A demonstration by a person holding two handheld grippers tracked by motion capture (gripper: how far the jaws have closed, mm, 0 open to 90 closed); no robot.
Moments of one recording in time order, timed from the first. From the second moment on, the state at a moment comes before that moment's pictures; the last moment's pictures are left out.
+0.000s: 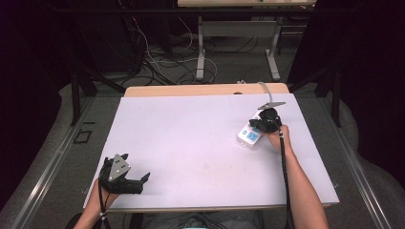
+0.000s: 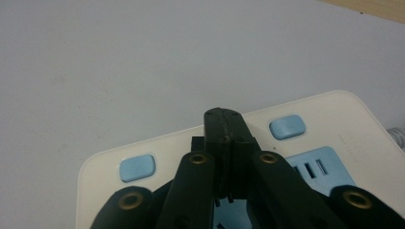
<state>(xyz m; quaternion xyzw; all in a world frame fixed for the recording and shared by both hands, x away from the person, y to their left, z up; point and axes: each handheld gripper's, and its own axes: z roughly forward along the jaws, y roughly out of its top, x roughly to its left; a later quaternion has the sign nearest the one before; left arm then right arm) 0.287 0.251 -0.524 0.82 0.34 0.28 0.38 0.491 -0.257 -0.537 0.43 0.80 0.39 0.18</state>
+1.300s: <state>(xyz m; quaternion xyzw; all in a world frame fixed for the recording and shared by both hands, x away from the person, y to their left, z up) 0.287 0.249 -0.525 0.82 0.34 0.27 0.37 0.490 -0.257 -0.538 0.45 0.79 0.39 0.17</state>
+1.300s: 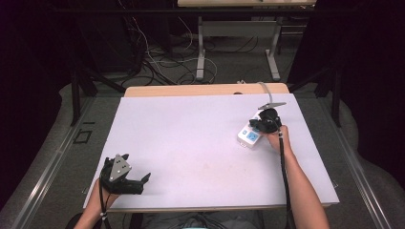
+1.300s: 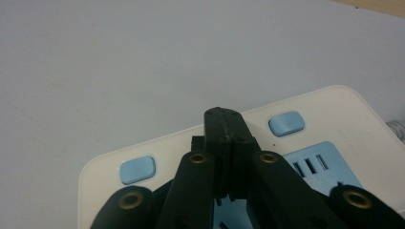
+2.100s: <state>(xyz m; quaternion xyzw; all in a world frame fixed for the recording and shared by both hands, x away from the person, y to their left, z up) 0.287 0.248 -0.525 0.82 0.34 0.28 0.37 0.489 -0.252 -0.537 0.45 0.79 0.37 0.19</state>
